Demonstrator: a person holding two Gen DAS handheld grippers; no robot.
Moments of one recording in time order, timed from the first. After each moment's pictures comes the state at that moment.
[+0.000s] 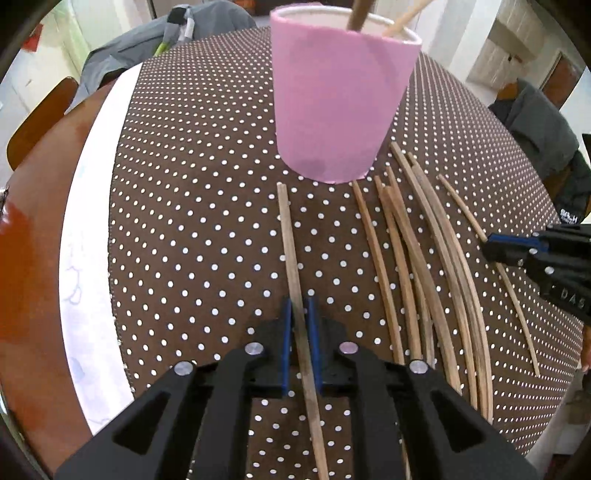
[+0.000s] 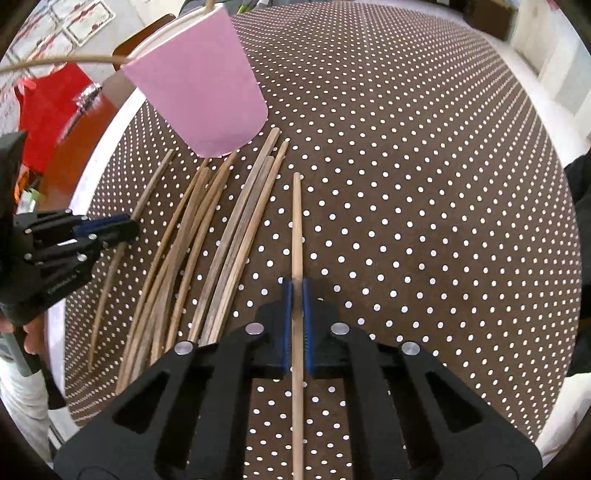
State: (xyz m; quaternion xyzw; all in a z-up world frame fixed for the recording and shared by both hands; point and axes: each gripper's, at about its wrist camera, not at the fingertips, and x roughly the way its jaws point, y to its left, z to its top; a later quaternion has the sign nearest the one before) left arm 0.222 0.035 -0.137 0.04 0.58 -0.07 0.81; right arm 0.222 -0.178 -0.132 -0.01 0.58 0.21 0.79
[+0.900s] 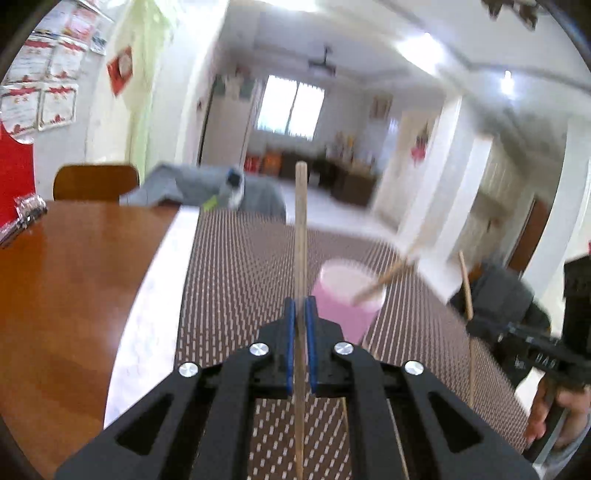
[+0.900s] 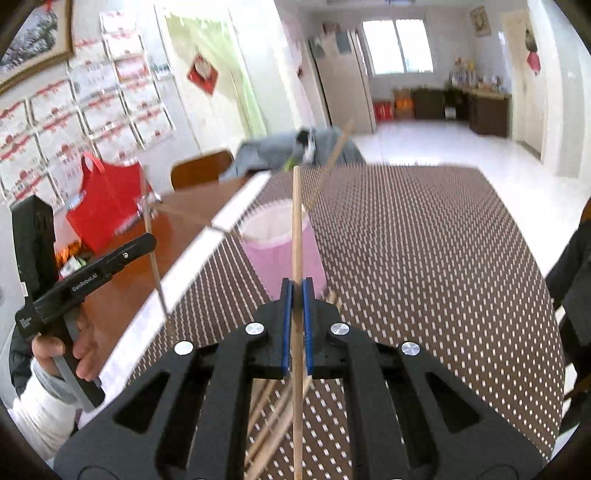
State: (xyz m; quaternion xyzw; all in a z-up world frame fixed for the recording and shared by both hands) left arm 0.139 0.100 -0.027 -0.11 0.22 -0.05 0.97; right arm 0.152 -0.198 -0.035 0.06 0.31 0.27 0.91
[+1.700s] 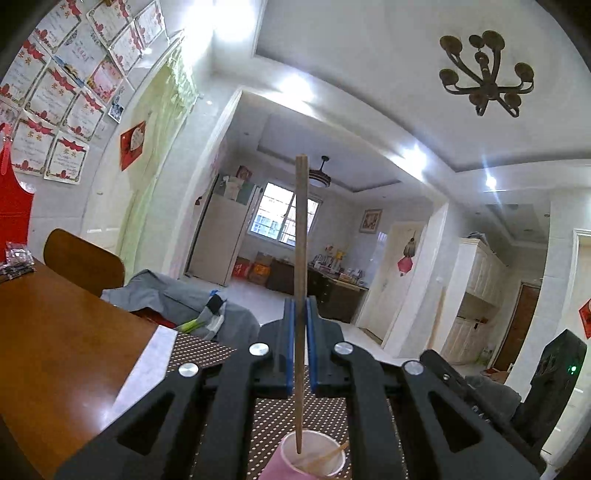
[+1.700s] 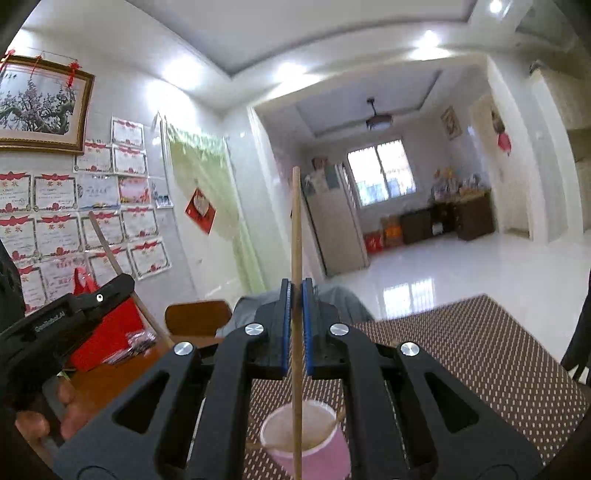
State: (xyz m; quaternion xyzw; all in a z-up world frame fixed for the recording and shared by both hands) left arm 0.176 0.092 0.054 -0.16 0.01 -0.05 0.99; right arm 0.183 -0.144 0.026 0.14 0.03 0.22 0.97
